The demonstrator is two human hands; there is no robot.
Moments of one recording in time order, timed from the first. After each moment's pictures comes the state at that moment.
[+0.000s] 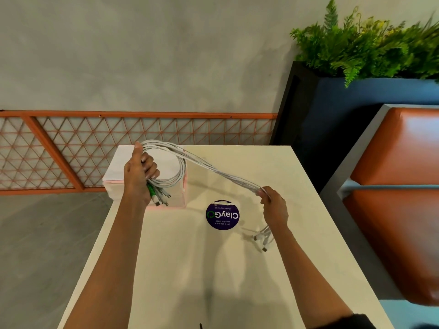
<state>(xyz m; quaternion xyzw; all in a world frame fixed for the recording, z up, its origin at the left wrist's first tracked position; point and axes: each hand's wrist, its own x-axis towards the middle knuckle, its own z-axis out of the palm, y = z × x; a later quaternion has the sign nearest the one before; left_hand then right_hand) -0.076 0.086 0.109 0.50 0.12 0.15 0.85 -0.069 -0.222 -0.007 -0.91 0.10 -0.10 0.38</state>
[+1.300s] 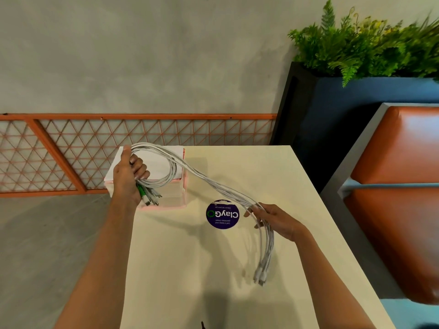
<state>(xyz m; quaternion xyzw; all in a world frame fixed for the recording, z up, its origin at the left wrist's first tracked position) -0.072 0.113 0.098 0.47 0.12 0.14 0.86 -0.105 -0.242 0.023 -0.79 -0.09 0.20 0.57</state>
